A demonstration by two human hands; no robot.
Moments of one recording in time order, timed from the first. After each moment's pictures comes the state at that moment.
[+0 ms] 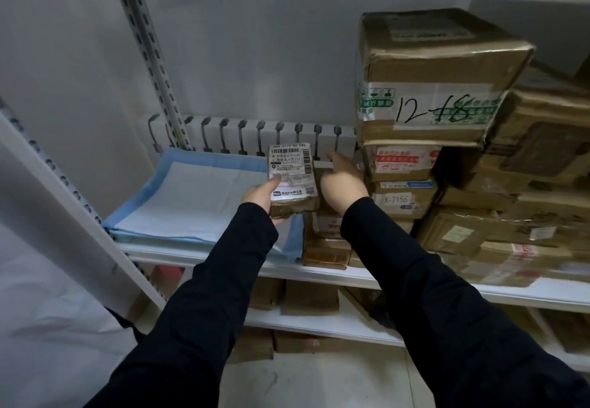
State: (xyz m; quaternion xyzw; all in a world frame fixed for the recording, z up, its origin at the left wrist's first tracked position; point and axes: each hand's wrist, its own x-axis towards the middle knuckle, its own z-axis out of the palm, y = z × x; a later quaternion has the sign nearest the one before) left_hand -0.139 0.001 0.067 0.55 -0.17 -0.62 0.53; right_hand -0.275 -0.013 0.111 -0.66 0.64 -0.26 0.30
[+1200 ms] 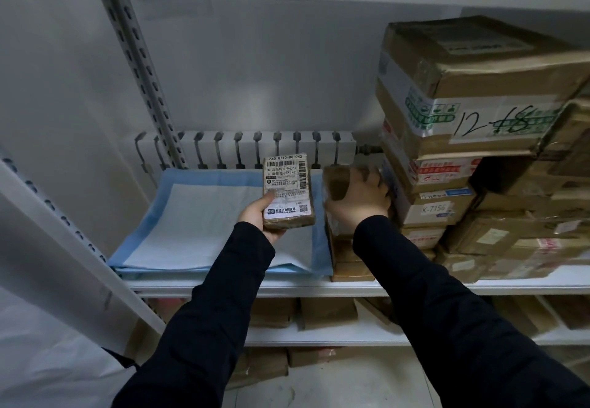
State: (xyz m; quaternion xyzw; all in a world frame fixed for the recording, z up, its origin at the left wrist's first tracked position) left_hand -0.076 -0.009 0.070 0.46 -0.12 -0.69 0.55; right_hand -0.239 -0.025 0.085 -0.62 0.76 -0.15 0.15
